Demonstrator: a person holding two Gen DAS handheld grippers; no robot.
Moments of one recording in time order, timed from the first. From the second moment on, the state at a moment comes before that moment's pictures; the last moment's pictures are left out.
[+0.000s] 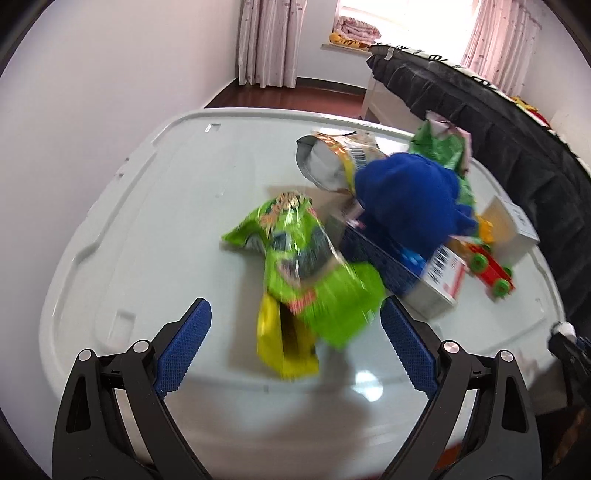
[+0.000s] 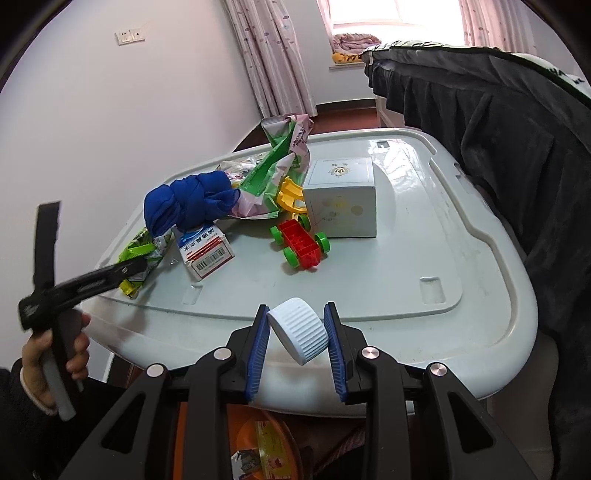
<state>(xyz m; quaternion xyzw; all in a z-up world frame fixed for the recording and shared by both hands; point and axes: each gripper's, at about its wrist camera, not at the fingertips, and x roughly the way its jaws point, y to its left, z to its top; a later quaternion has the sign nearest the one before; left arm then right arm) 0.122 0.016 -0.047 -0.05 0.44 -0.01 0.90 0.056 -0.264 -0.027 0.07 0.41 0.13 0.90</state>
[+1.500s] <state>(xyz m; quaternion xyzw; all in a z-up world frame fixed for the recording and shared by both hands) -0.084 -0.027 0.001 0.02 0.44 -0.12 0.89 -0.091 -0.216 0.032 0.02 0.40 0.22 0.89</state>
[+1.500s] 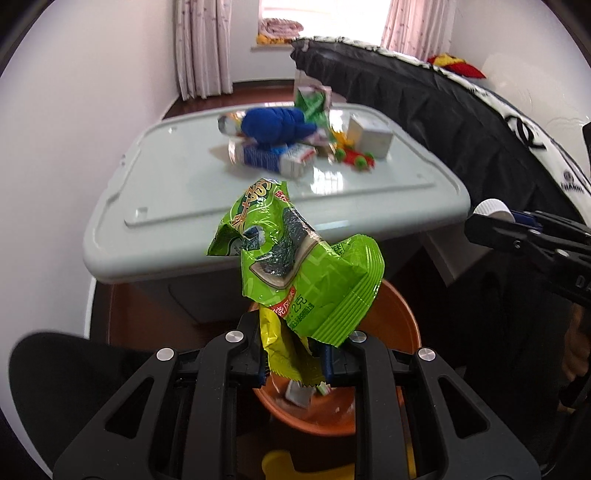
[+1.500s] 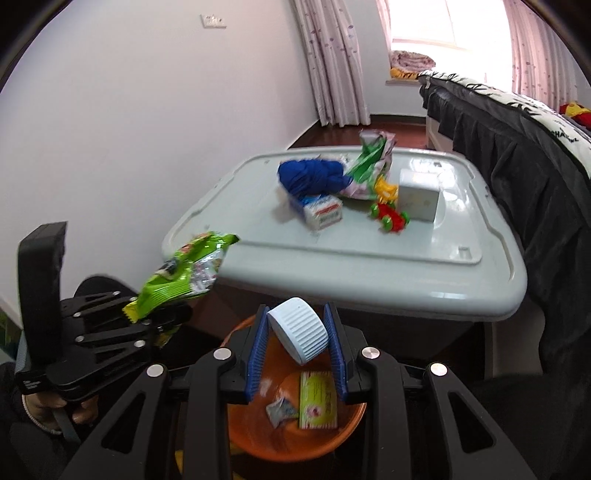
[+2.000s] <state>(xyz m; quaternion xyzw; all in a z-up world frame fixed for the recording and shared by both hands) -0.079 -0.031 -0.061 0.00 0.55 -0.14 0.82 -0.088 -0.211 -0.017 0.03 0.47 0.21 0.86</state>
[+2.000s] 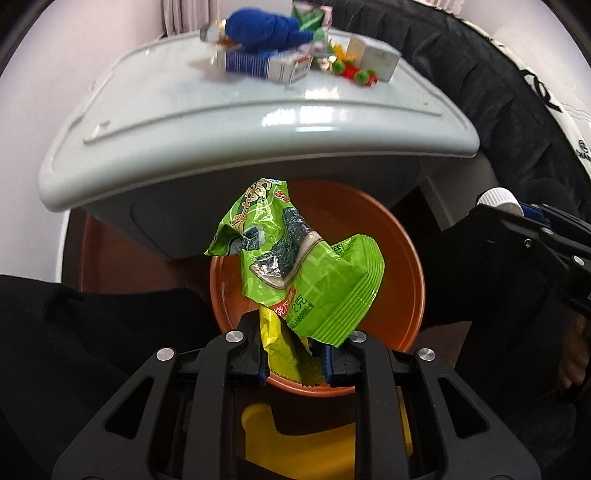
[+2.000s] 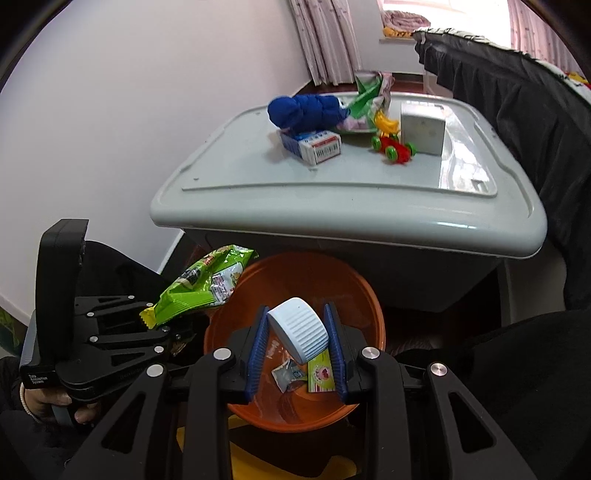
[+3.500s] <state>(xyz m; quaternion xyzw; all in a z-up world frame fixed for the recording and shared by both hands) -0.072 -0.023 -0.034 0.01 0.50 -0.12 0.86 -0.067 -0.246 -0.005 0.08 0.44 0.17 0.88</state>
